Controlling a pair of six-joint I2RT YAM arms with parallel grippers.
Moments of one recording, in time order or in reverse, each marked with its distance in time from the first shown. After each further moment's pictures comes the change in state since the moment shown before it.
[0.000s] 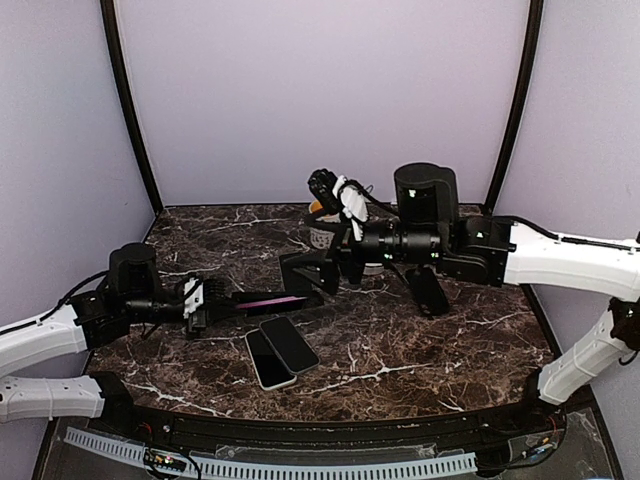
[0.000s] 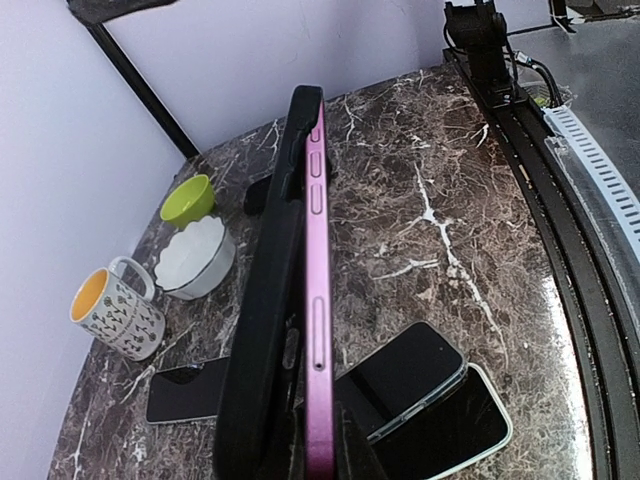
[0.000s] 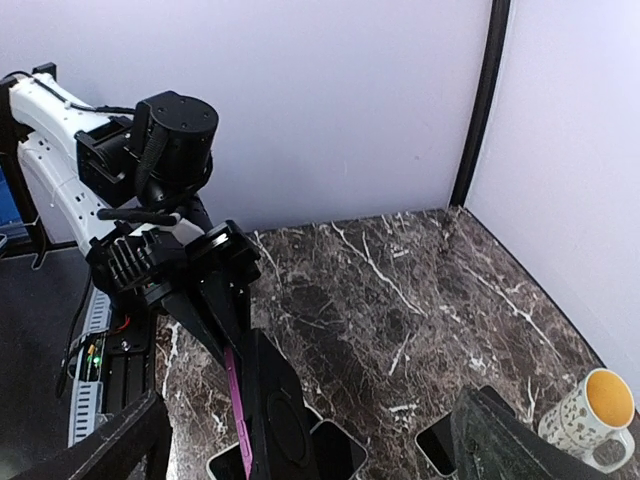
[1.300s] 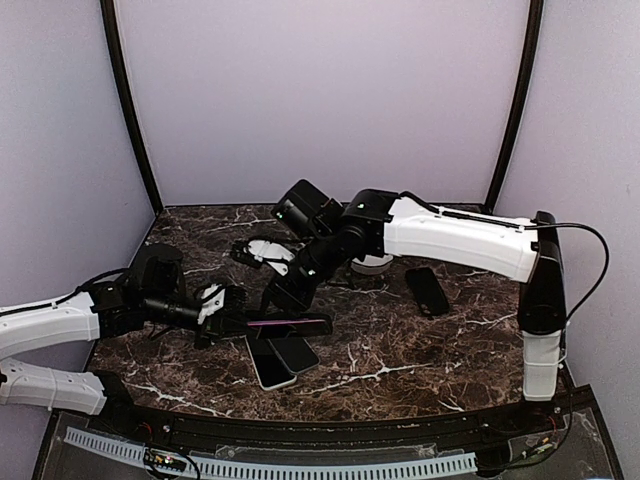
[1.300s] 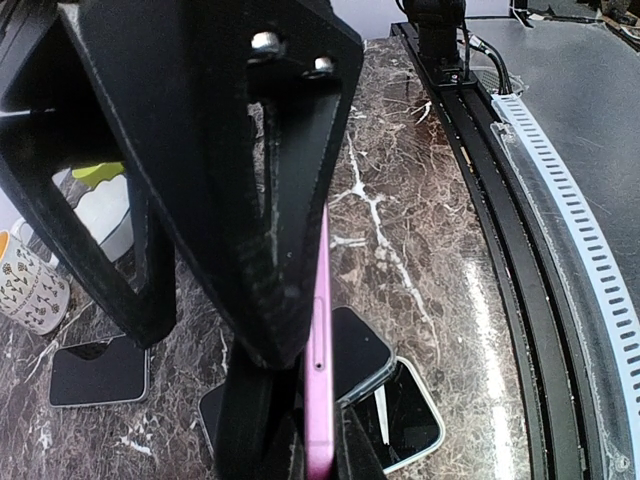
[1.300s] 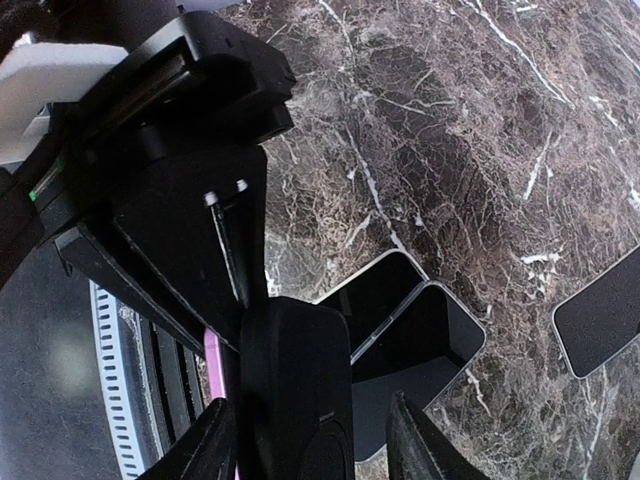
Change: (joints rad) left arm -0.052 0.183 0.083 -0.111 0.048 -0.065; right arm 0.032 0.616 0.740 -0.835 -0.090 0.007
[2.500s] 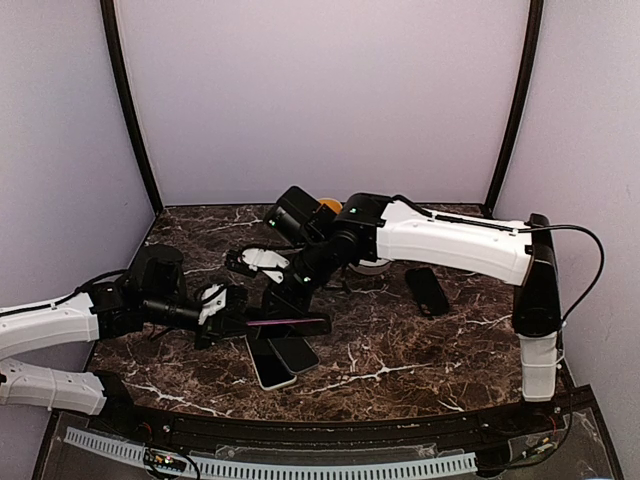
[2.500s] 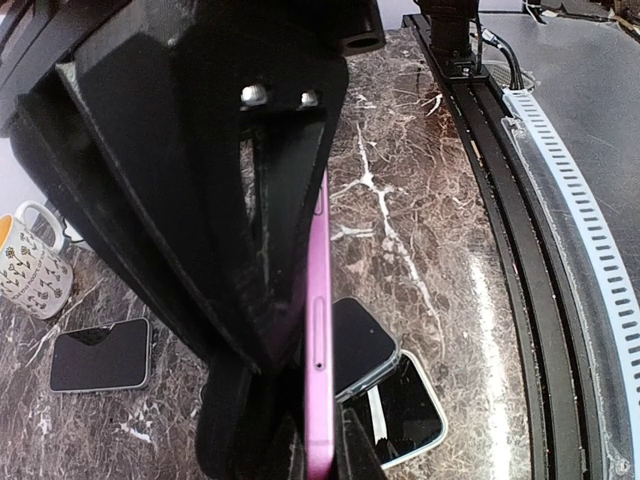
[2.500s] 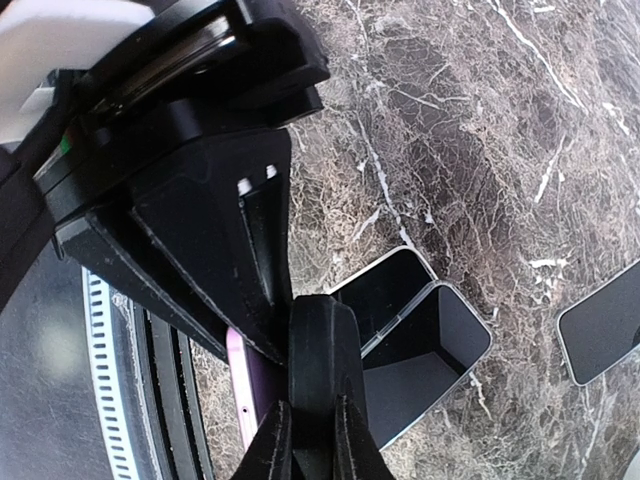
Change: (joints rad) left arm -0.004 -0.006 0.000 -0.010 -0.045 -0.010; right arm 0.026 0.029 0.033 -0.038 0.021 -0.036
